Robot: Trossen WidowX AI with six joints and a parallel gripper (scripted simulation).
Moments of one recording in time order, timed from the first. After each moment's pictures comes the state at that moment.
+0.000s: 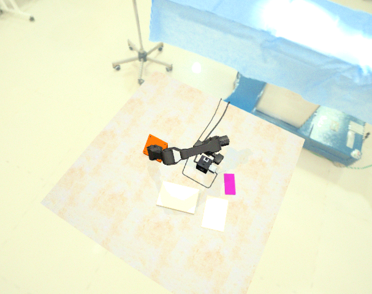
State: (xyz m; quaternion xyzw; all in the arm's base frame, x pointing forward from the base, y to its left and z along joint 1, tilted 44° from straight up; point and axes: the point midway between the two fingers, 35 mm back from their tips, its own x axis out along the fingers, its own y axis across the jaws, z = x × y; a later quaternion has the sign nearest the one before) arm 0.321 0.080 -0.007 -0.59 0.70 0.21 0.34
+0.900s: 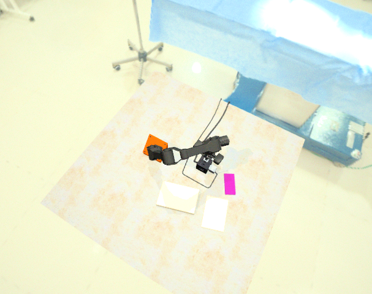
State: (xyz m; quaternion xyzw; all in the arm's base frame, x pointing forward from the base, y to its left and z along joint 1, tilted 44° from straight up) arm 0.321 0.080 -0.007 -0.59 0.70 0.21 0.34
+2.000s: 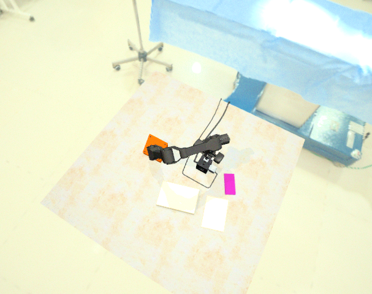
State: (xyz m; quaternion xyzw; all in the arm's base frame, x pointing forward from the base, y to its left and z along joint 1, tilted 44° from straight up) arm 0.322 0.090 0.005 -0.59 0.70 0.21 0.34
